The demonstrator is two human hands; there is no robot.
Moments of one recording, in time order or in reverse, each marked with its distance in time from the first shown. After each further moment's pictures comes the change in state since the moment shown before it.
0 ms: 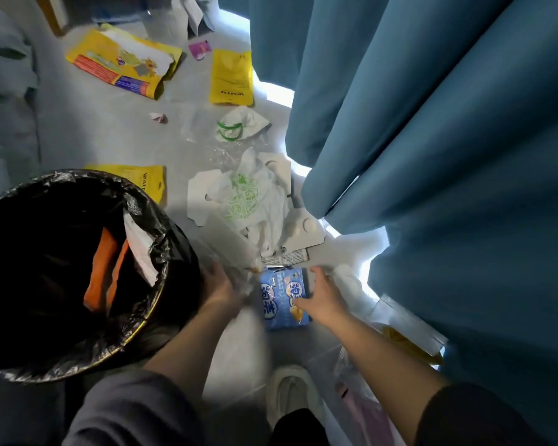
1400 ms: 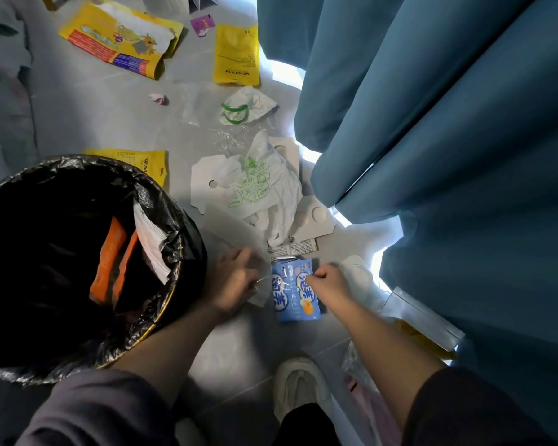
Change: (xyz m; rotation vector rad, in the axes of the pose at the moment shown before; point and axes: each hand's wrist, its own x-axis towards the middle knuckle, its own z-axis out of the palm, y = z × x) left_hand 0.018 -0.017 -0.007 0.466 0.083 0.823; right_hand 0.026 0.000 0.014 0.279 0.032 0.136
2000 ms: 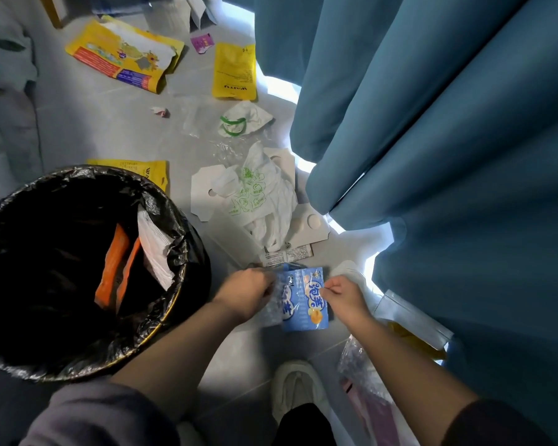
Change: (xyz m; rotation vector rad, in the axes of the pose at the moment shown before) left_hand -0.002 0.042 -0.027 0.028 -0.135 -0.006; right_hand -0.024 0.025 -0.026 0.198 0.044 -0.033
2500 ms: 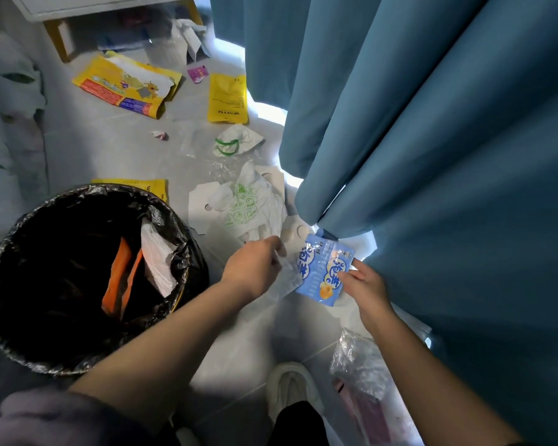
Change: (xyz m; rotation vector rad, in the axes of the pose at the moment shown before) left_hand -0.007 0.037 -0.072 -0.356 0.218 -0.118; right_hand -0.045 -0.040 -0.053 0.461 0.130 -0.125
